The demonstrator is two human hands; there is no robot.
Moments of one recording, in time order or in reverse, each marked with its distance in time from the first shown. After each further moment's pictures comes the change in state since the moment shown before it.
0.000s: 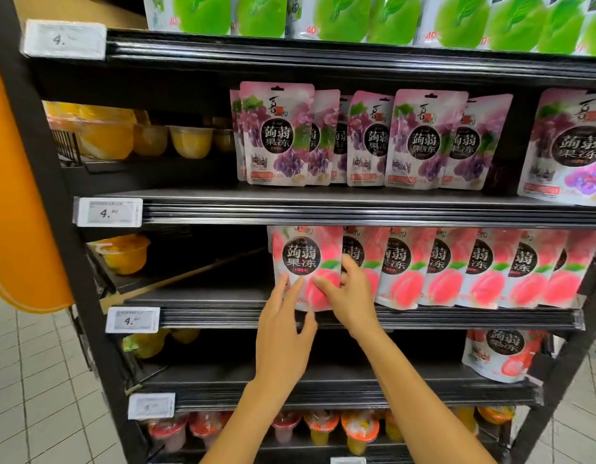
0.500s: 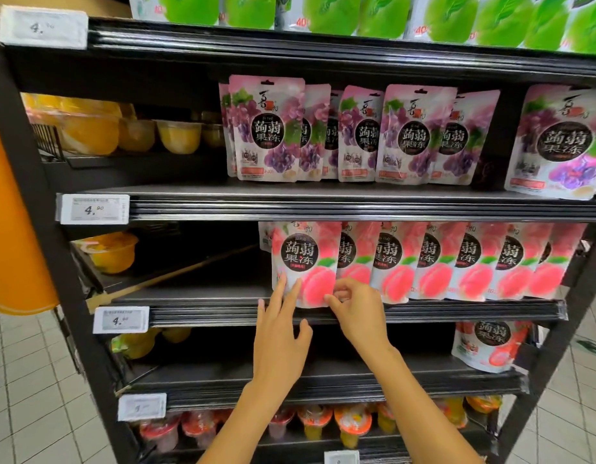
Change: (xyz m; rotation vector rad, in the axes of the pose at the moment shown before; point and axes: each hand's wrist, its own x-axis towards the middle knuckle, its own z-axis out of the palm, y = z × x) left_hand -0.007 -0.010 0.015 0.073 -0.065 -0.003; right_hand -0.021 0.023 -0.019 -0.446 0.077 0.071
